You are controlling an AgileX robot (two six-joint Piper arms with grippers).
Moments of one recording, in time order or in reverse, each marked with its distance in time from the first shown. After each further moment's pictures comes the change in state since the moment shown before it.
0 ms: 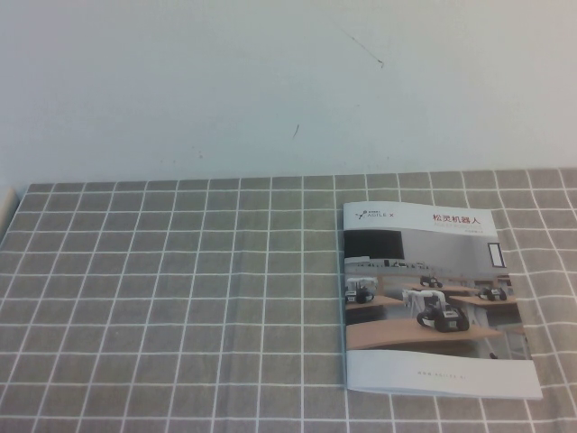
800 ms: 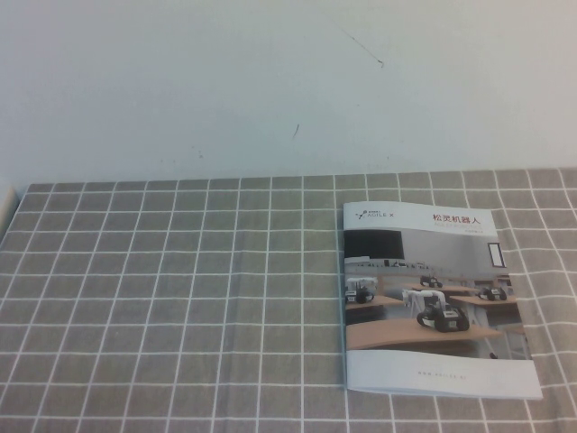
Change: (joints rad) right arm 0.081 0.220 -0.164 0.378 0.607 -0.130; left arm 0.000 0.000 0.002 0.000 -0.004 0.000
